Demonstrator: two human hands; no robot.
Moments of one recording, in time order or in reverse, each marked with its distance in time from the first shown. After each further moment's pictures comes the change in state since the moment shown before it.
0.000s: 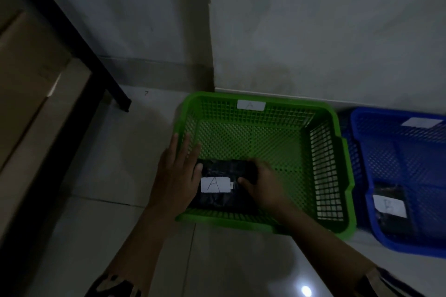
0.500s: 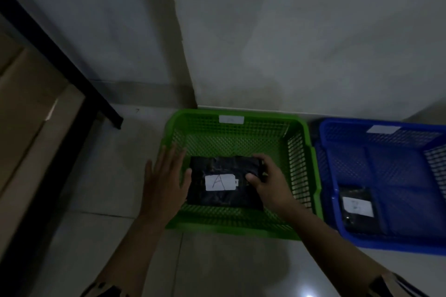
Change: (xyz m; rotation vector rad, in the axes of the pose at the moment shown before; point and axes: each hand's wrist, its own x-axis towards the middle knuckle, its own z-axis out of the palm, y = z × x) left_hand 0.003 0.029 -0.027 -0.120 -0.012 -0.151; right_hand -0.020 -0.003 -0.062 0.317 0.077 -0.071
